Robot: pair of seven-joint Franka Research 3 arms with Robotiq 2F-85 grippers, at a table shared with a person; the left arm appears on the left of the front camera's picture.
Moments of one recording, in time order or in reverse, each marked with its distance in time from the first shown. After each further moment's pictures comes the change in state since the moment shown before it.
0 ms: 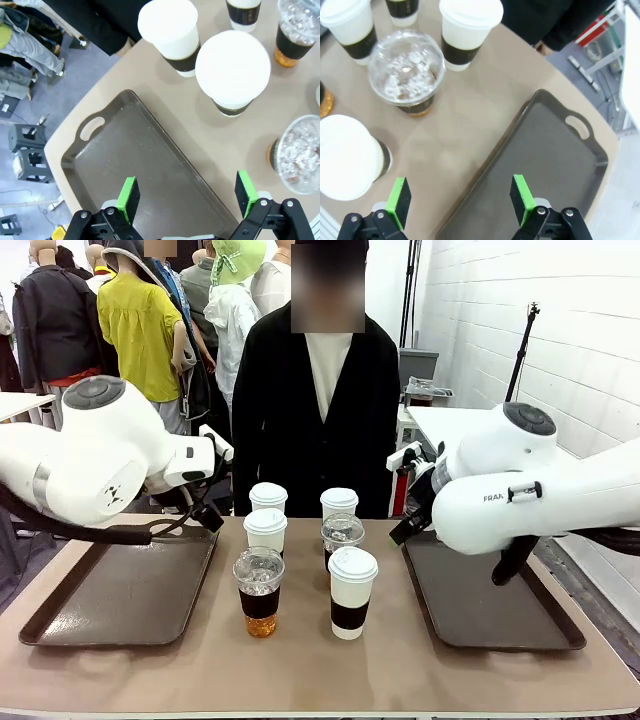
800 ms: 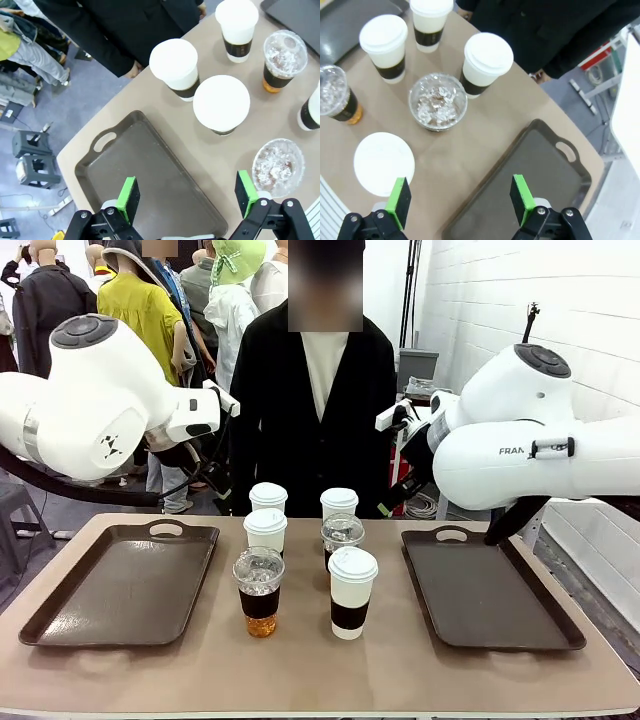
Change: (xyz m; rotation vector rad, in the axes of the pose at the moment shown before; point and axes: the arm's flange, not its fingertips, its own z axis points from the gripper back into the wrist) left arm 0.036 0.003 0.058 -0.013 -0.061 0.022; right arm 0.042 0.016 0.060 0.032 -0.062 0.083
